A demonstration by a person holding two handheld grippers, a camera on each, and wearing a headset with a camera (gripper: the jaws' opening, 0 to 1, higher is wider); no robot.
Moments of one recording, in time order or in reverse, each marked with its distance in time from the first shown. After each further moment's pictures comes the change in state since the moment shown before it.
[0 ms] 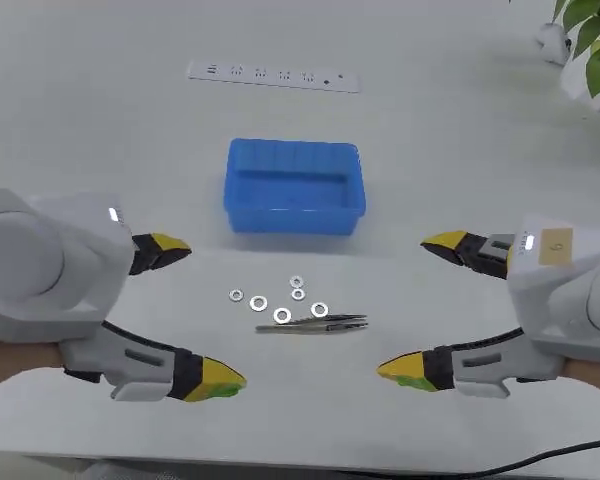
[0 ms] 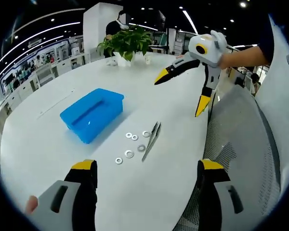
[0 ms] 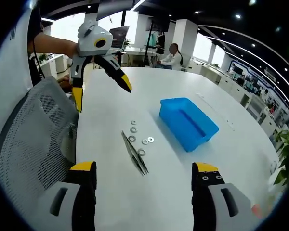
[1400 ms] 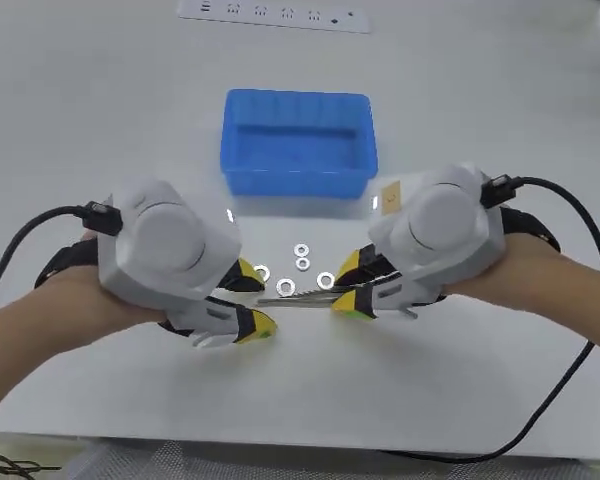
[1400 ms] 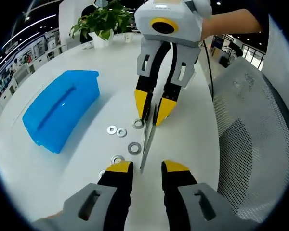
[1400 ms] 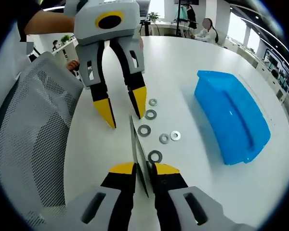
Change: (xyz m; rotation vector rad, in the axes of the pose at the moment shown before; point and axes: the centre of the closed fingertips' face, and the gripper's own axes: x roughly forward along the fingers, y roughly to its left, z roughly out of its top) left arm 0.075 0.005 -0.021 0.176 0.144 -0.125; right arm 0.087 0.017 -0.026 -0.084 0.246 0.306
